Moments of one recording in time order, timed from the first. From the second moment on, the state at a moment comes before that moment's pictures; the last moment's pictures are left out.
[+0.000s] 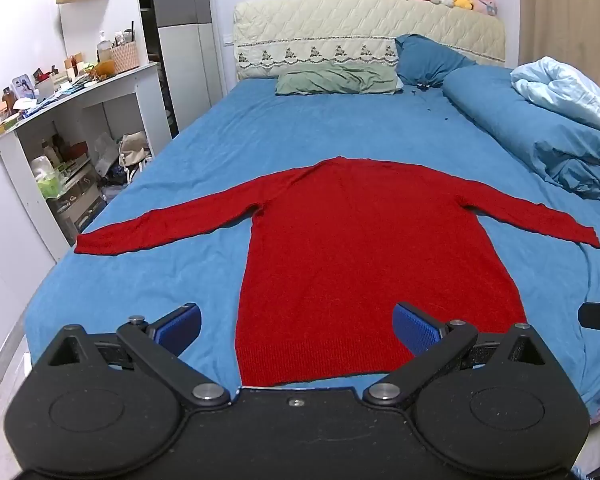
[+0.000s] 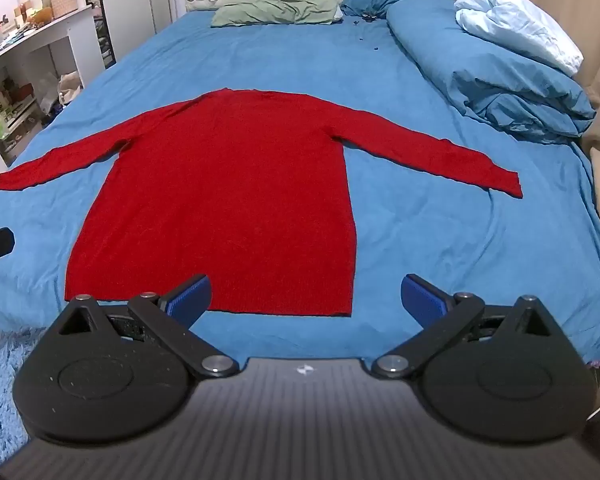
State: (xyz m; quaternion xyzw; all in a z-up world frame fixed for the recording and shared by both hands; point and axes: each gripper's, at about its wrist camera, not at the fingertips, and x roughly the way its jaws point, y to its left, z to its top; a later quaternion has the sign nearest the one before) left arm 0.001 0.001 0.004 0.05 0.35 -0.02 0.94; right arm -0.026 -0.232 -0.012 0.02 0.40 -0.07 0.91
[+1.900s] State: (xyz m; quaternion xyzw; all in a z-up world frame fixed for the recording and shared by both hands) left arm 0.315 -0.177 -0.017 0.08 0.29 -0.20 0.93; right arm 0.127 -0.475 -0.044 0.15 0.34 -0.27 0.89
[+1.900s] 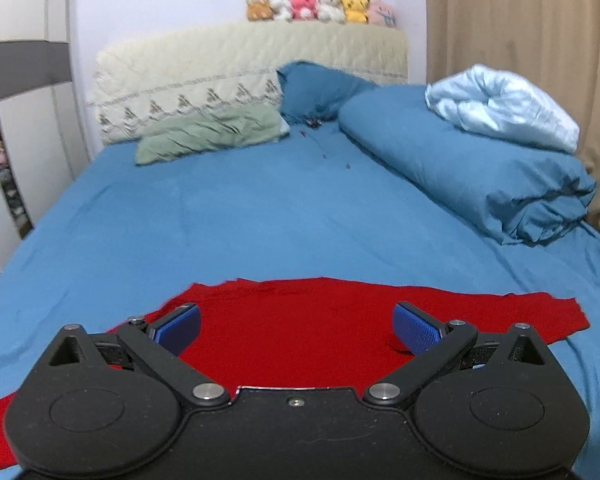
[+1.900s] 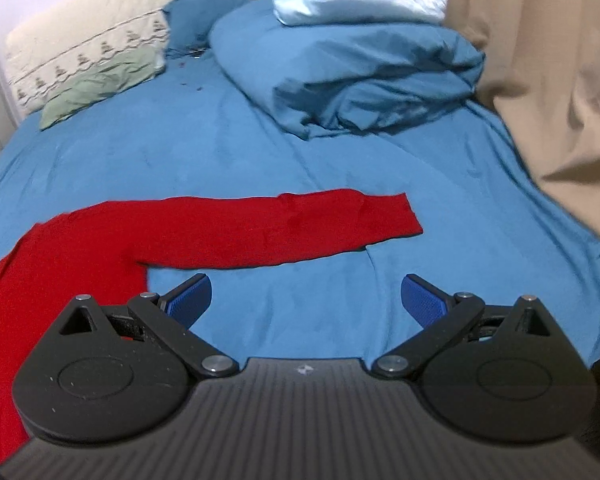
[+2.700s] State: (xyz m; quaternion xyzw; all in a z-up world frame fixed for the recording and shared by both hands) left arm 0.453 -0.231 -0.202 0.08 0.44 -0.17 0.88; right arm 0.219 -0.594 -0.221 0.30 0.25 -0.34 0.85
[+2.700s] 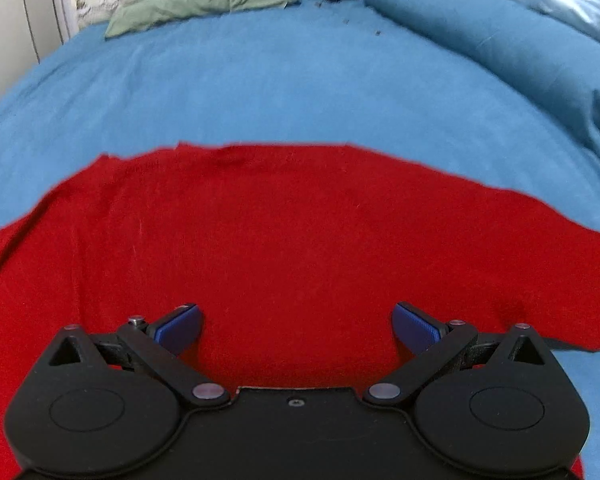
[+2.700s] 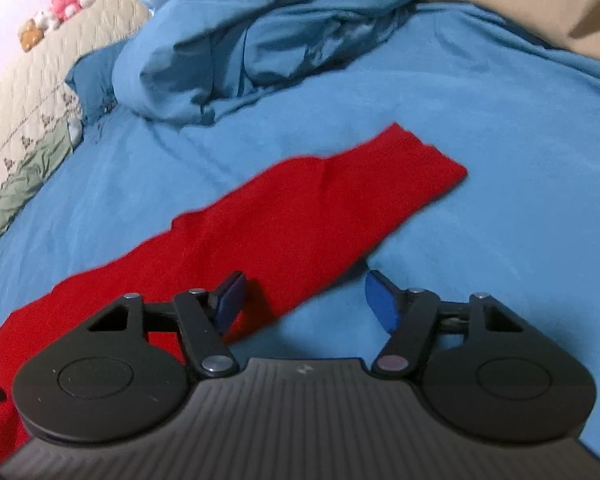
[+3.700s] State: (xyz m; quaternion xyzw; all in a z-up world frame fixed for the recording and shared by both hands) left arm 0.437 -0.086 -0.169 0.08 0.37 -0.13 0.92; right arm 0.465 -0.320 -0.145 0.21 0.30 0.15 0.92
